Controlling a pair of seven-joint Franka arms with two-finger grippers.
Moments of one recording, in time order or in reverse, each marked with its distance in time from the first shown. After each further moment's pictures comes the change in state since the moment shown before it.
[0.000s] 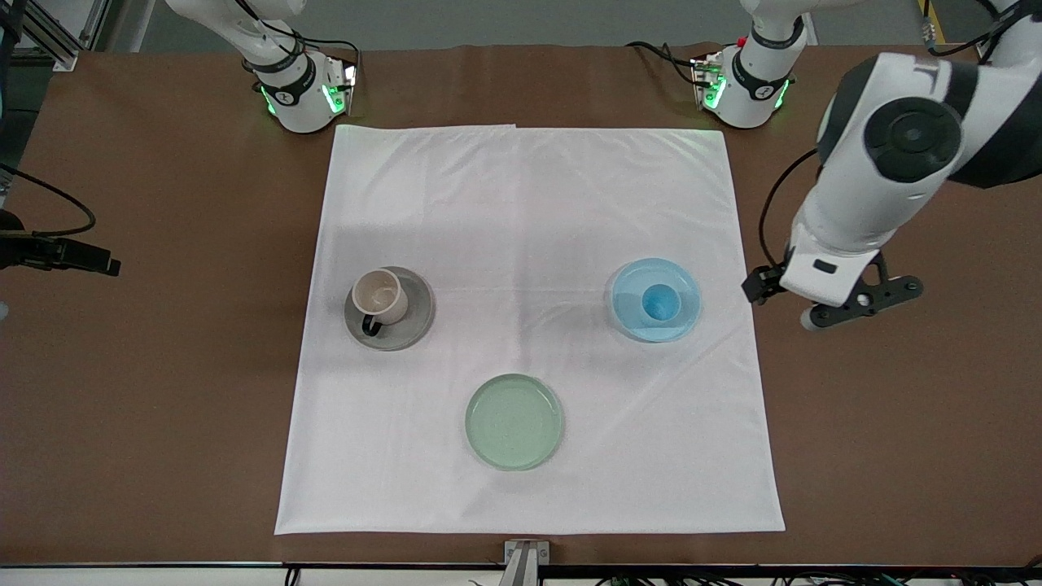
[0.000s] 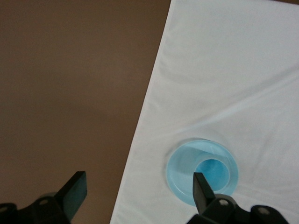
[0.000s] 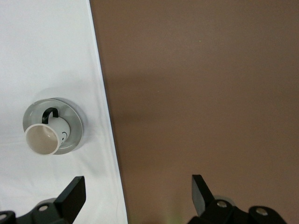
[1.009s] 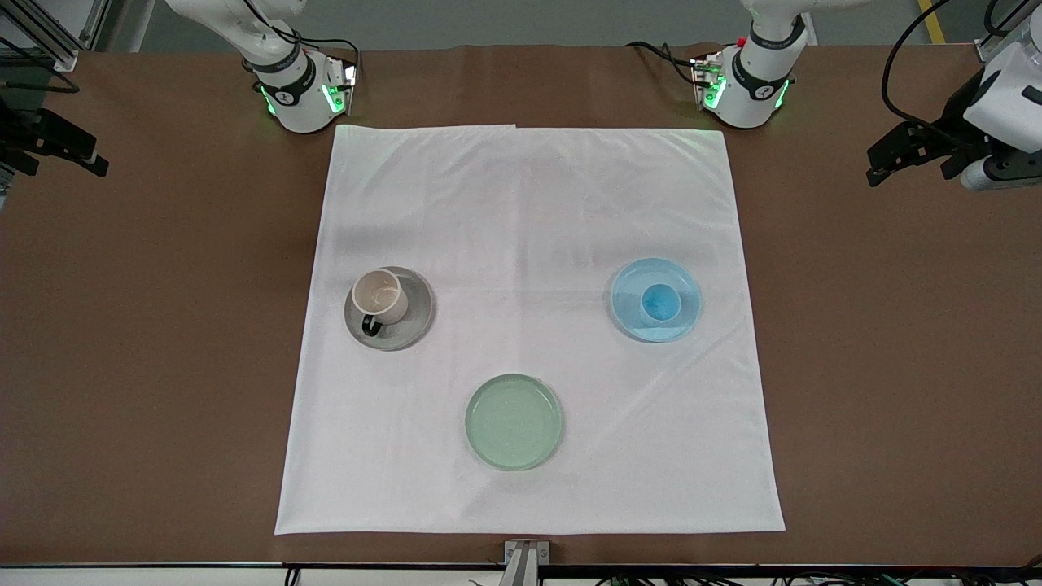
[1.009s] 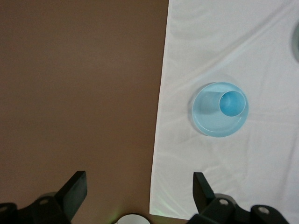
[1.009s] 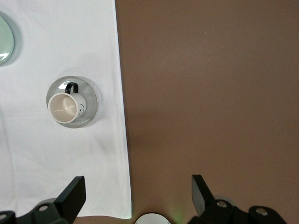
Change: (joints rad) left arm -0.120 -0.370 0.361 -0.141 -0.257 -0.206 0.436; right arm 0.000 -0.385 0.033 -0.291 -0.007 0.019 -0.007
